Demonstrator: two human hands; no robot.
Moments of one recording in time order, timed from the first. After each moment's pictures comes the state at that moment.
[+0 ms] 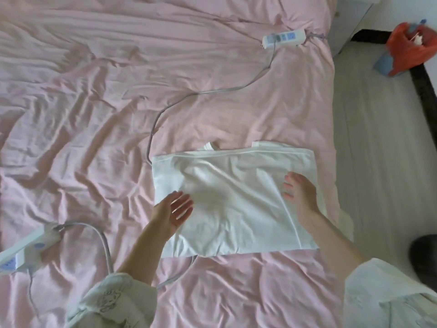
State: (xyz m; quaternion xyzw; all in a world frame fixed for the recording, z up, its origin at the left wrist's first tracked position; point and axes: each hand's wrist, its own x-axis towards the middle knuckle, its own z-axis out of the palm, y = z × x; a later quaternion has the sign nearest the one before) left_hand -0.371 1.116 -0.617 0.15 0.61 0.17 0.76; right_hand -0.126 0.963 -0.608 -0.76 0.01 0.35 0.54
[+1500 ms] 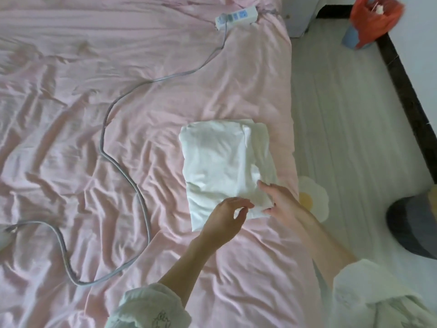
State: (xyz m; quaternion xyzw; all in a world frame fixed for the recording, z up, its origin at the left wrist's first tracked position) left_hand -0.249 0.930 -0.618 0.84 0.28 0.00 0.47; right_hand -0.106 0.852 -0.615 -0.69 0.06 0.54 0.49
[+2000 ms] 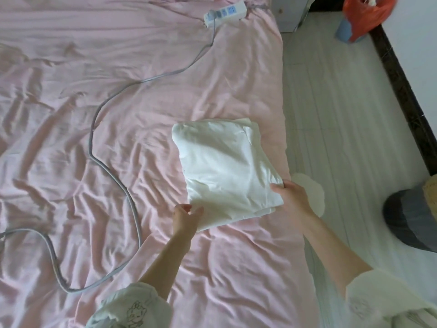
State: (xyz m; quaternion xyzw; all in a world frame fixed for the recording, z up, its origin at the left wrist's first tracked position) left_hand -0.271 0.959 -0.649 0.53 0.65 0.01 0.54; right_hand -0.080 0.820 -0.622 -0.79 0.01 0.38 0.48
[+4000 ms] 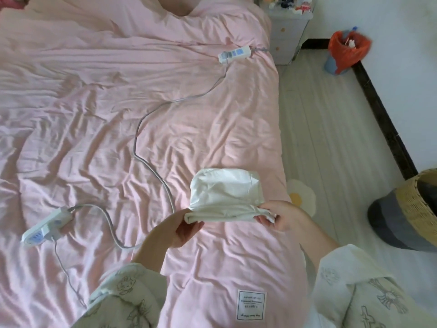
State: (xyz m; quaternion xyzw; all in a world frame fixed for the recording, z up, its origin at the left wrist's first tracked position) left_hand -0.388 0.954 -0.507 0.14 0.59 -0.06 0.79; right_hand -0.195 0.792 -0.508 -0.66 0.19 0.56 0.47
